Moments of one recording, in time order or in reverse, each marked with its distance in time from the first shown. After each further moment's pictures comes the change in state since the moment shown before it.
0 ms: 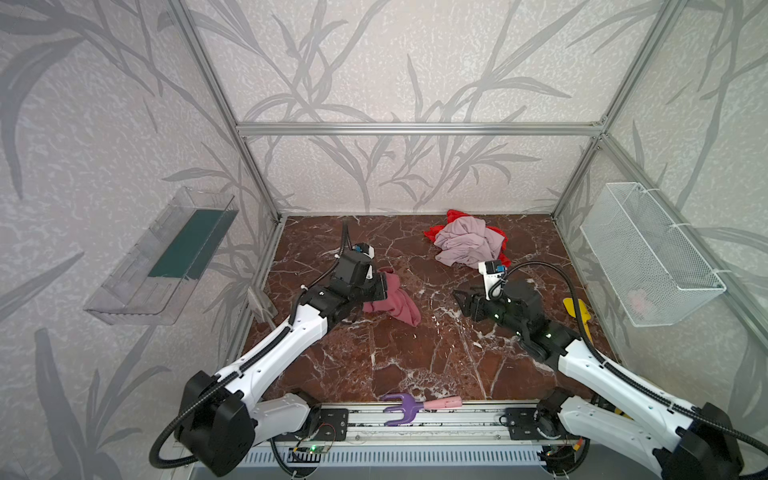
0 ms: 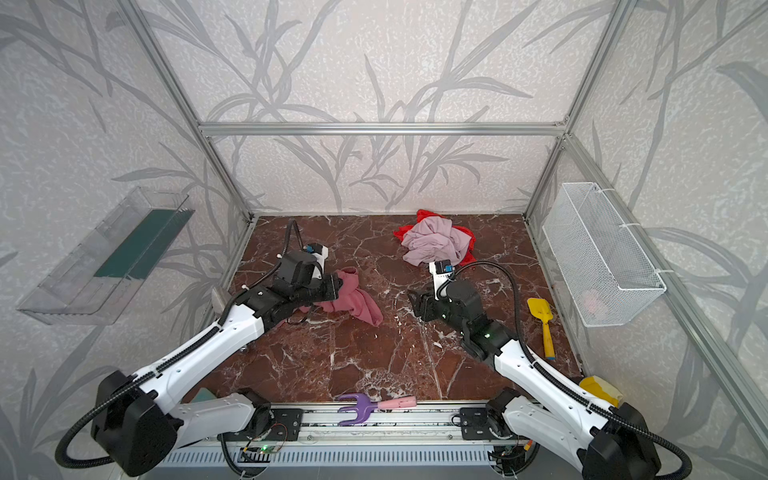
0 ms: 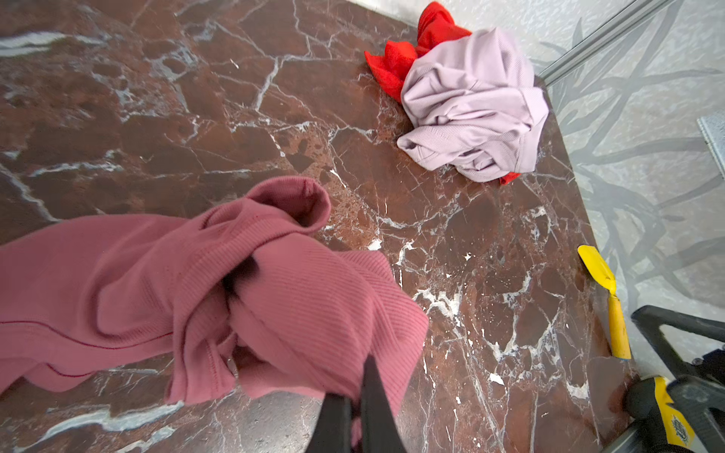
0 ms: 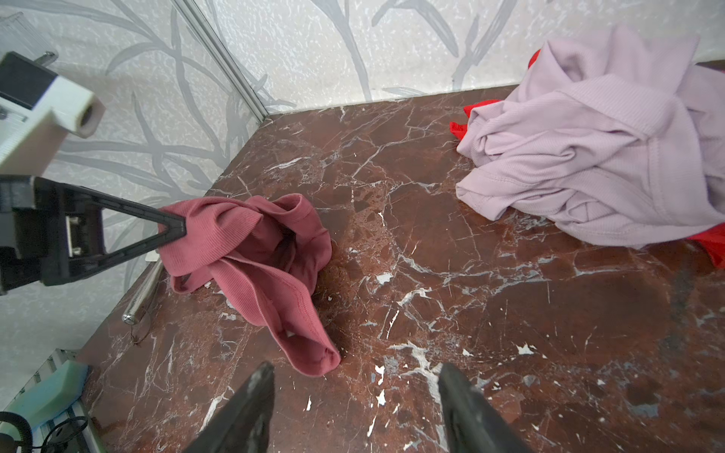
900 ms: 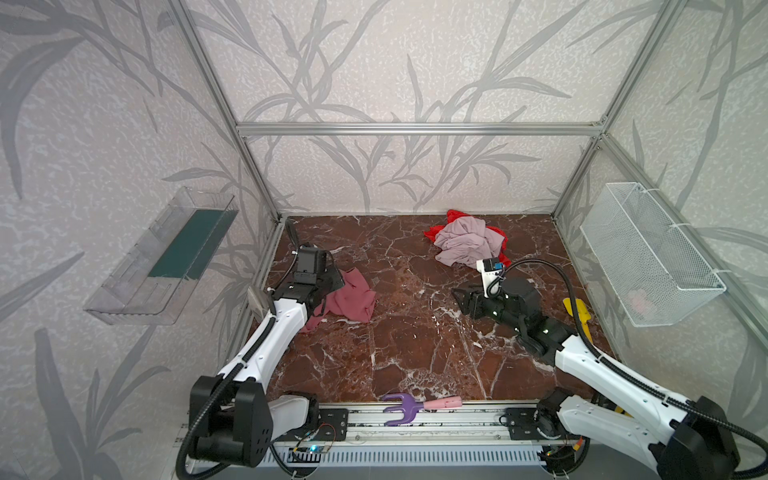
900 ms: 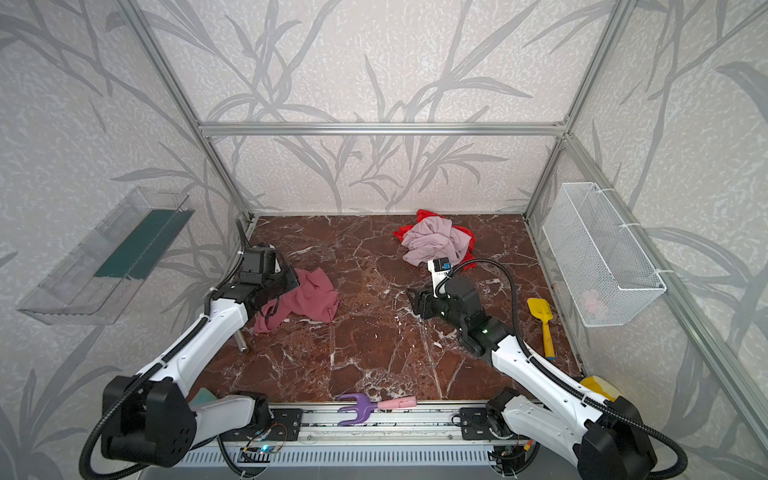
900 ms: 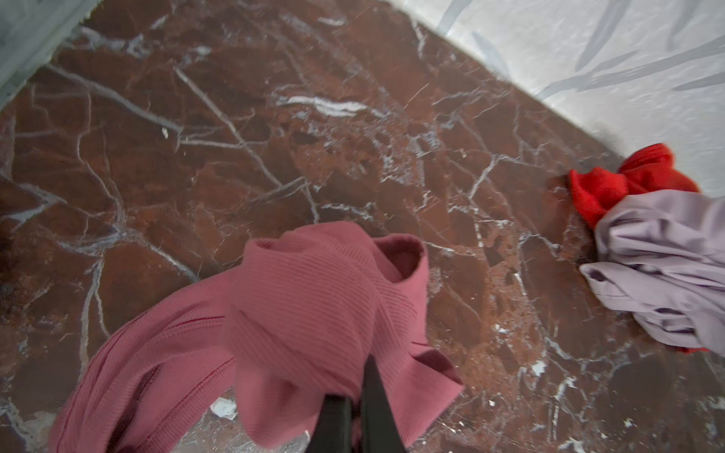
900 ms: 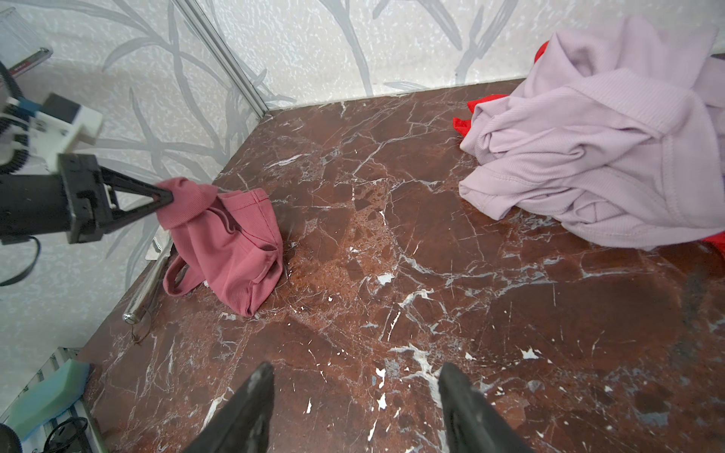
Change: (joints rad) left arm 0.406 0.082 -0.081 0.014 -0.088 0.024; right arm -0.020 0.049 0.021 0.011 -0.031 -0.001
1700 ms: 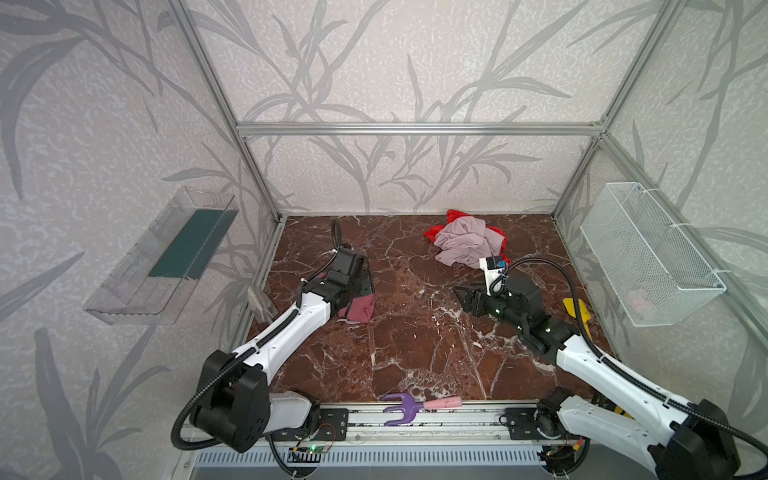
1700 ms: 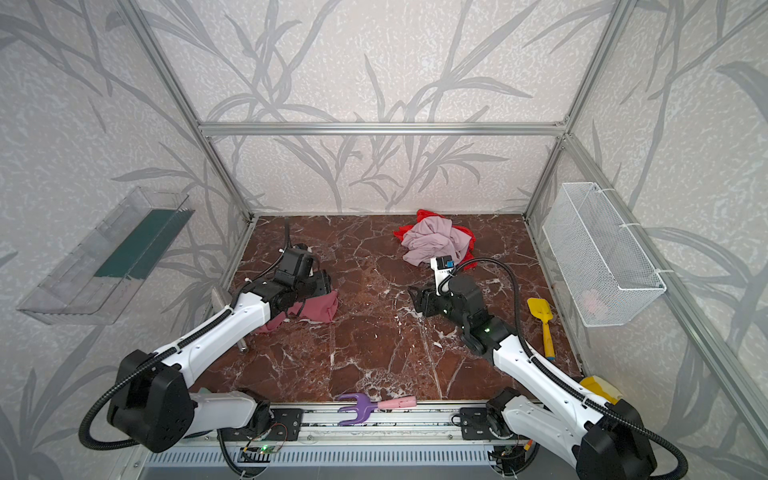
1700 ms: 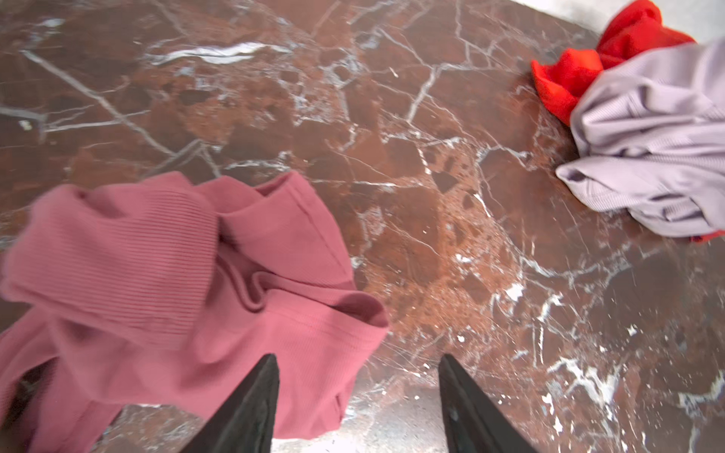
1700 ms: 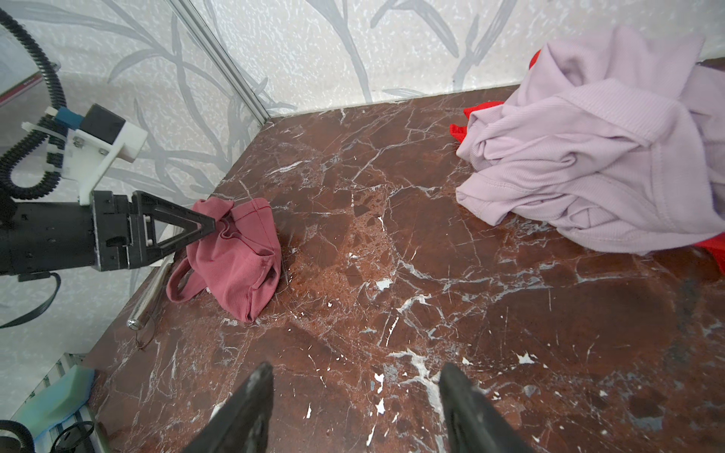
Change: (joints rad) left arm -0.297 0.073 0.077 -0.056 -0.115 0.011; right arm -0.029 -0.016 0.000 0.003 -0.026 0.000
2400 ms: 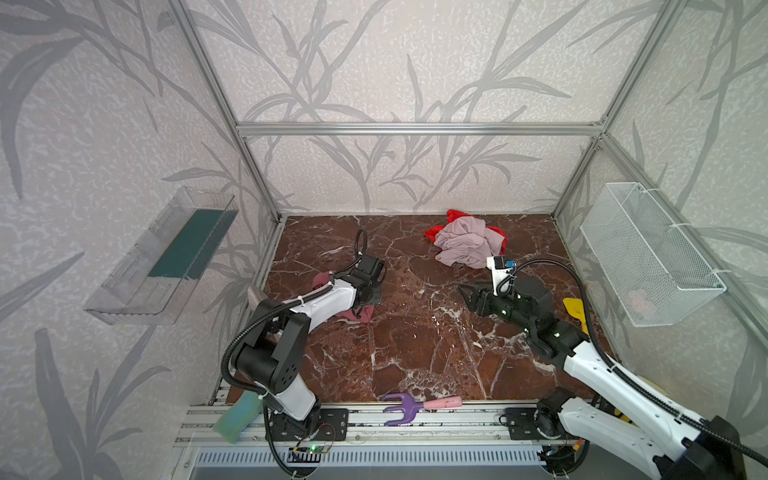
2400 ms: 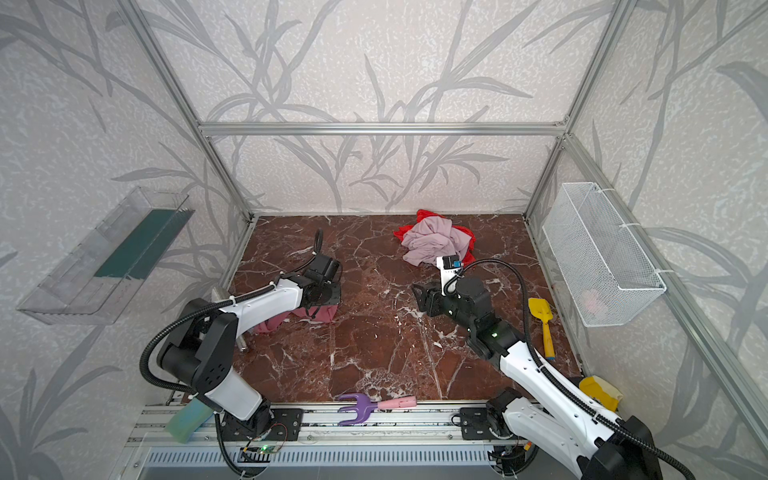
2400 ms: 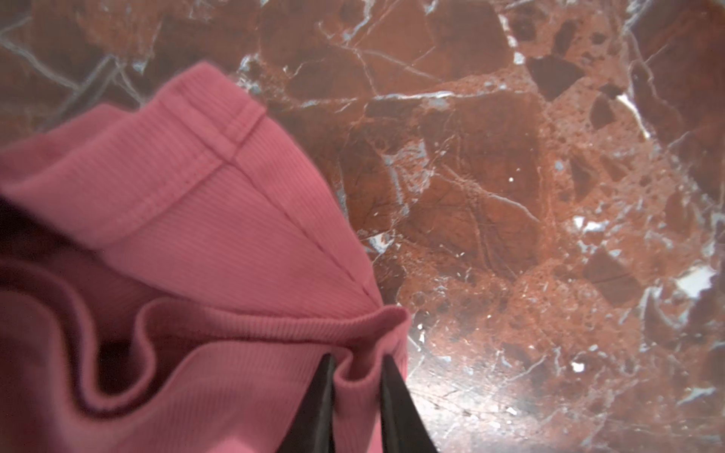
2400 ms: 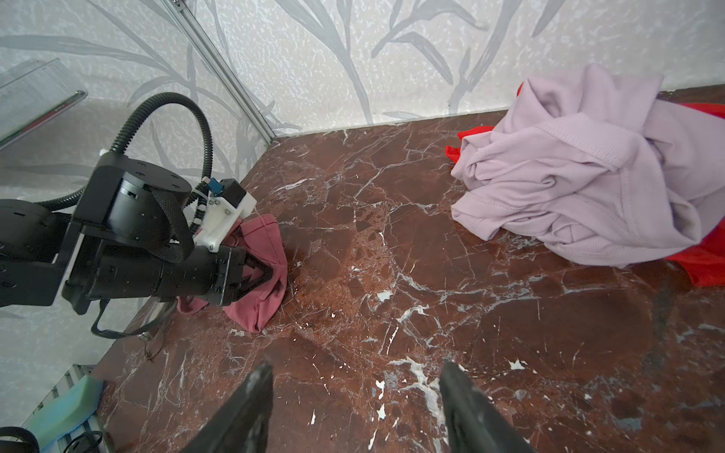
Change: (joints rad) left arm -0.047 0.304 0.054 0.023 -0.057 0.049; right arm -0.015 -0.073 -0.002 -0.031 0.003 0.000
